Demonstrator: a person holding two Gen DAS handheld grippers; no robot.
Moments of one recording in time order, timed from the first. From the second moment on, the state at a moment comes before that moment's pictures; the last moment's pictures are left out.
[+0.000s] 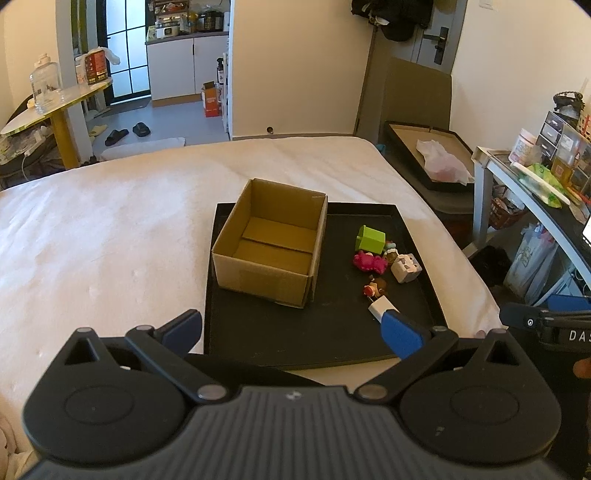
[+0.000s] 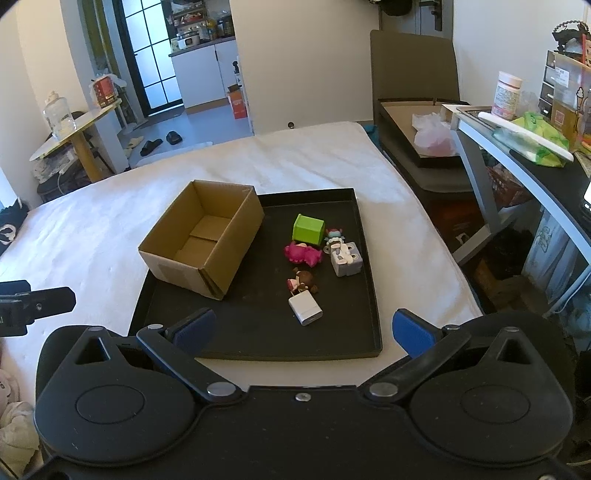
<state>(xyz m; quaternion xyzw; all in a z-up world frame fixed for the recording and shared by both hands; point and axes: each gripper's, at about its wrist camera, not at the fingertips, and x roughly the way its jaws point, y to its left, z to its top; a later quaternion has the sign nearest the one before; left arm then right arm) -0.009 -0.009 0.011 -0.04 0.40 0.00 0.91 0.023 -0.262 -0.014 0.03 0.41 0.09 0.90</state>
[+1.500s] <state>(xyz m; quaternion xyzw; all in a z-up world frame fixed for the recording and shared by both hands) -0.001 -0.005 -0.001 -0.05 0.42 0.00 0.91 0.021 -0.262 -0.020 0.02 0.41 0.09 0.91</state>
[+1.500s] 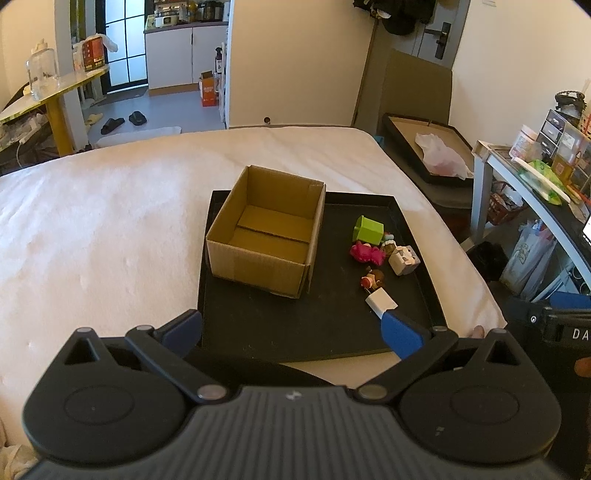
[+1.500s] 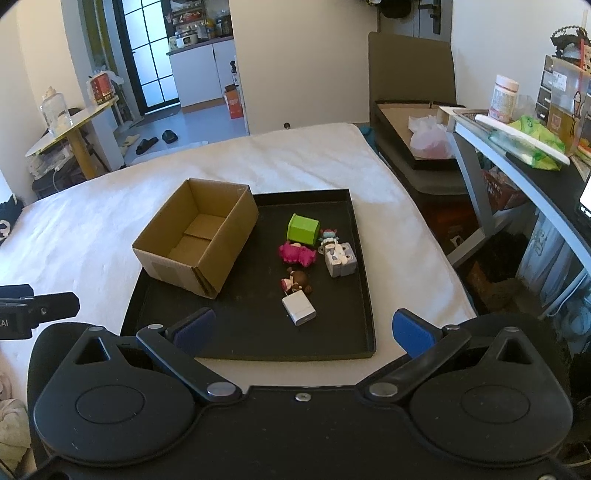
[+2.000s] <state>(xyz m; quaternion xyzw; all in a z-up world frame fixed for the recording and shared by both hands) 0.020 0.003 -0.018 -0.06 0.42 0.01 0.91 0.039 -0.261 -0.043 0.02 0.43 0.08 0.90</state>
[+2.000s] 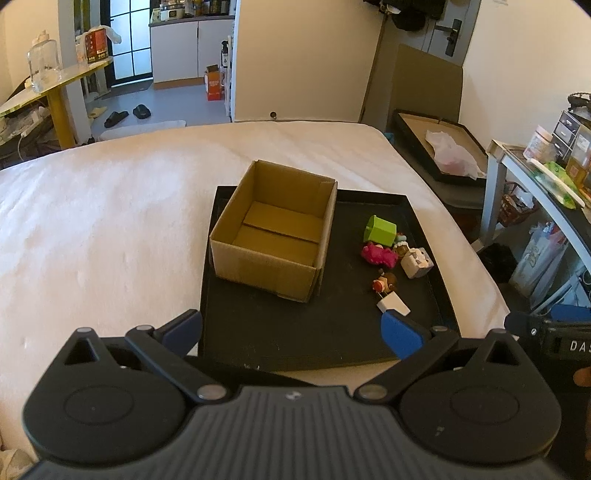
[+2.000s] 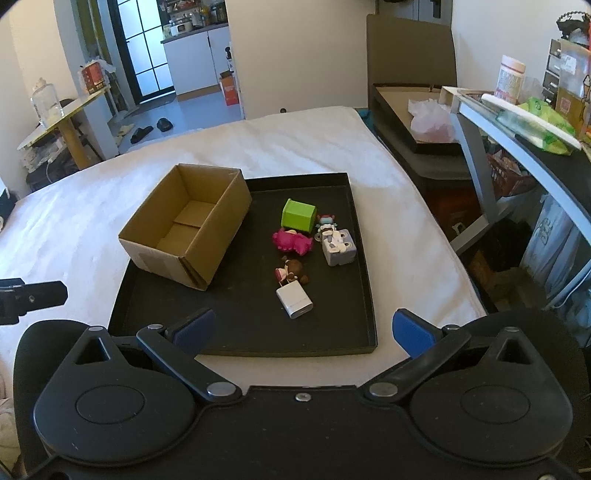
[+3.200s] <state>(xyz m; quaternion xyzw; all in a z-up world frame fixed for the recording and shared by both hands) 0.110 0.046 -0.061 -0.09 0.44 0.09 0.89 0.122 -0.269 -0.106 0.07 0.49 0.10 0.87</state>
